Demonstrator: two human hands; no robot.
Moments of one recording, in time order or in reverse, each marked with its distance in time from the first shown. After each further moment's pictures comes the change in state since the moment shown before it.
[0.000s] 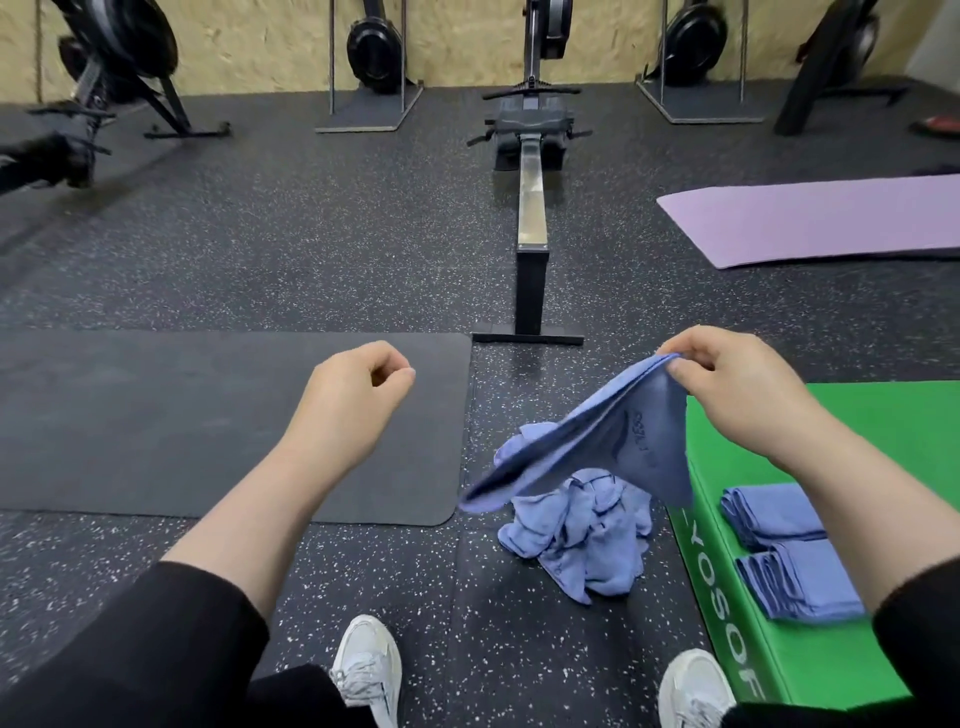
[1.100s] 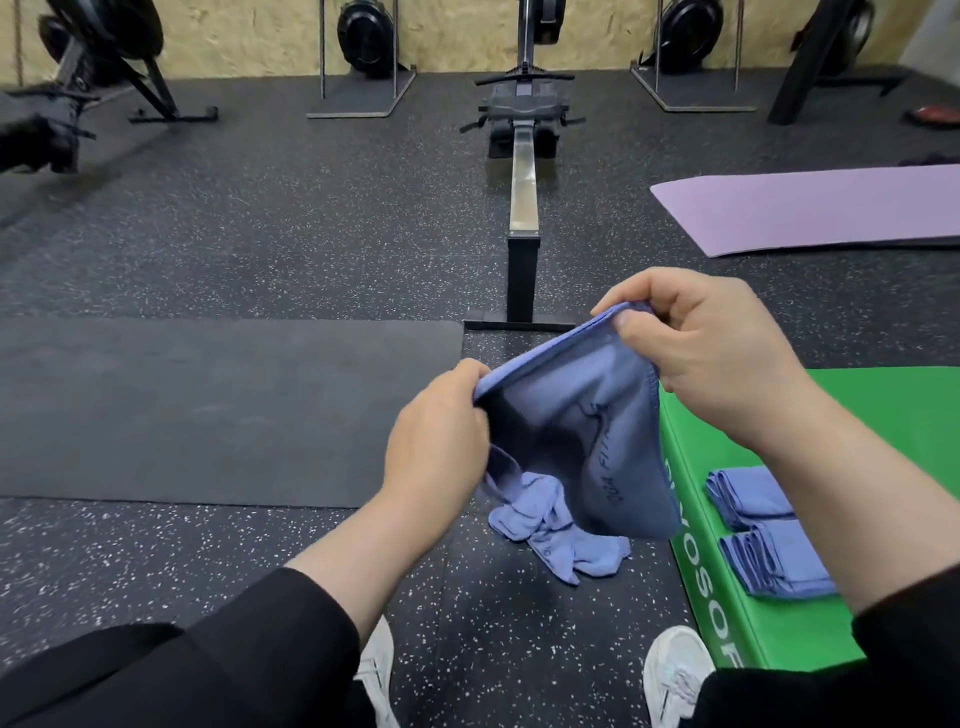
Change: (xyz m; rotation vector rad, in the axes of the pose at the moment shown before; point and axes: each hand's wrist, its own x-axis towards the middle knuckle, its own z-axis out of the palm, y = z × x) left_hand -0.050 0.052 0.071 0.044 -0.046 0.013; right_hand -0.032 -0.069 -0.014 0.364 0.000 -0.234
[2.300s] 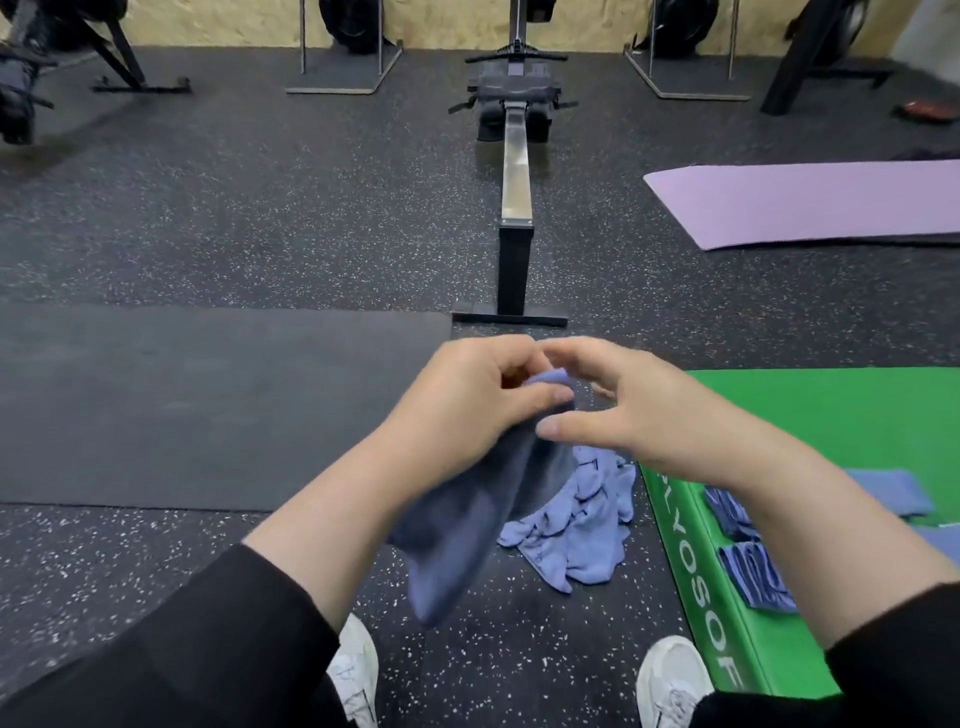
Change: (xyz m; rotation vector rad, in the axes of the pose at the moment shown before) left_hand 0.046 0.018 -0.012 -0.328 -0.235 0.347; right_hand 0.014 0.038 0.035 -0.078 -0.463 0.148
